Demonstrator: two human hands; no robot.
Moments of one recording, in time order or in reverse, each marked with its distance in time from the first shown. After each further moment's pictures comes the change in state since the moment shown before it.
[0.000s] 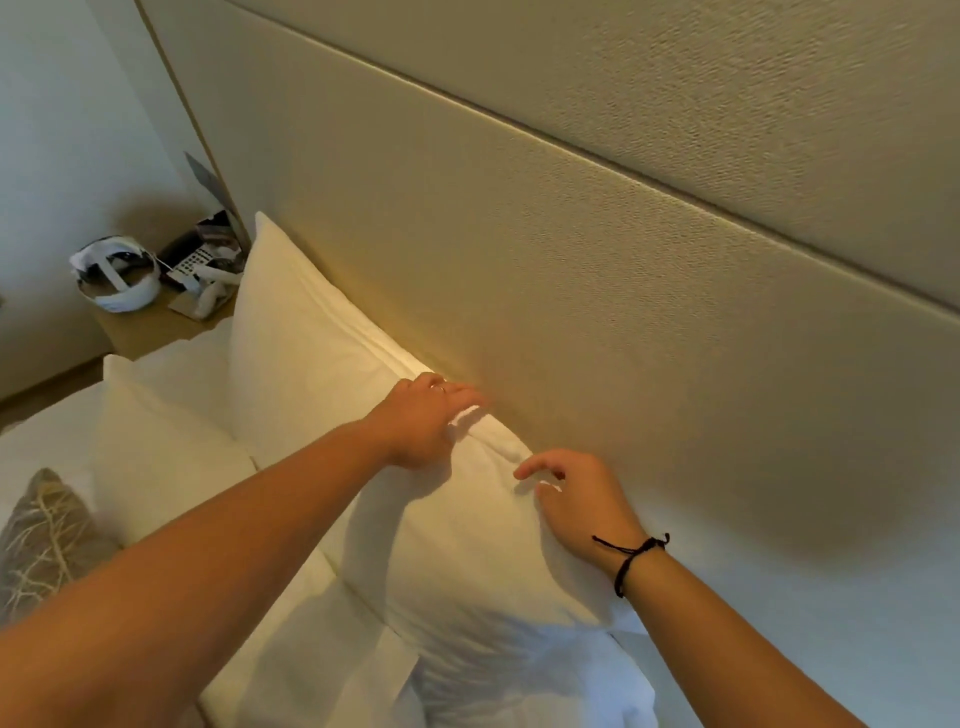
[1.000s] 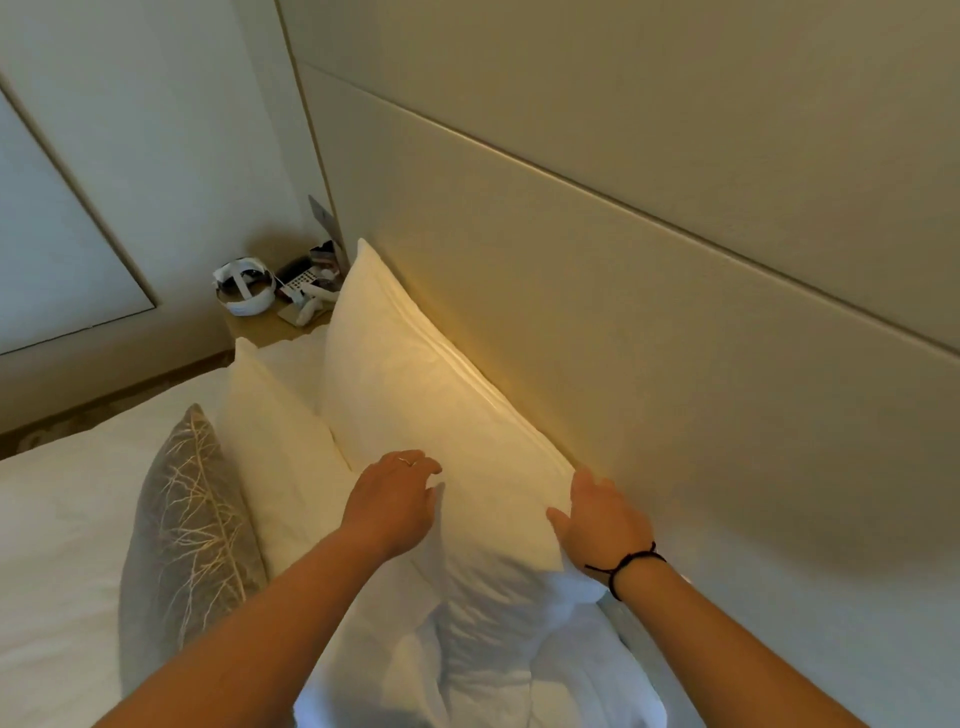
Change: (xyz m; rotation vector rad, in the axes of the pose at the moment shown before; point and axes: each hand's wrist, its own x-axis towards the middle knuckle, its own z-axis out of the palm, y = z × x) left_hand -0.162 0.062 0.047 -0.150 0.269 -0.502; right_hand -0.048 0.037 0.009 -0.578 -0.050 -0.068
